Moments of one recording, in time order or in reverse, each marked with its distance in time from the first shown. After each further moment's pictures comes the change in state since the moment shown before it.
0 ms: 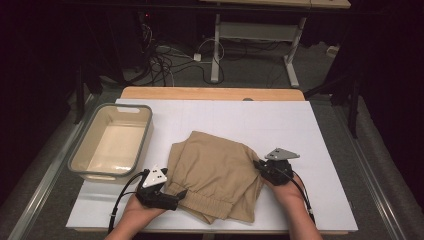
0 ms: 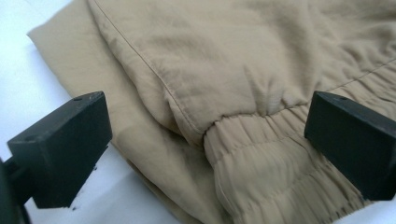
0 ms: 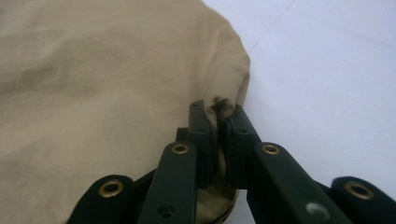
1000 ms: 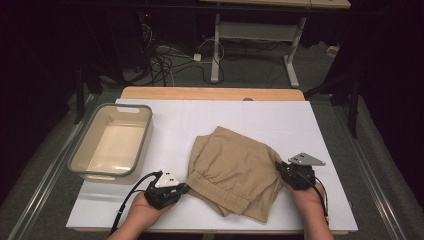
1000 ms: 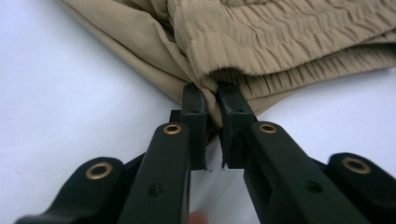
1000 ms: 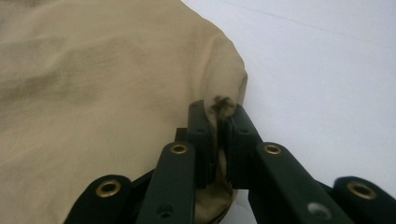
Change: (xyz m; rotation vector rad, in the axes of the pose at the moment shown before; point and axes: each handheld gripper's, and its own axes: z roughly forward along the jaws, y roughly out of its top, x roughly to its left) left arm -0.011 0.010 0.012 0.108 -0.103 0.092; right arm -0.033 -0.028 -0.034 -0.019 -0.135 0.080
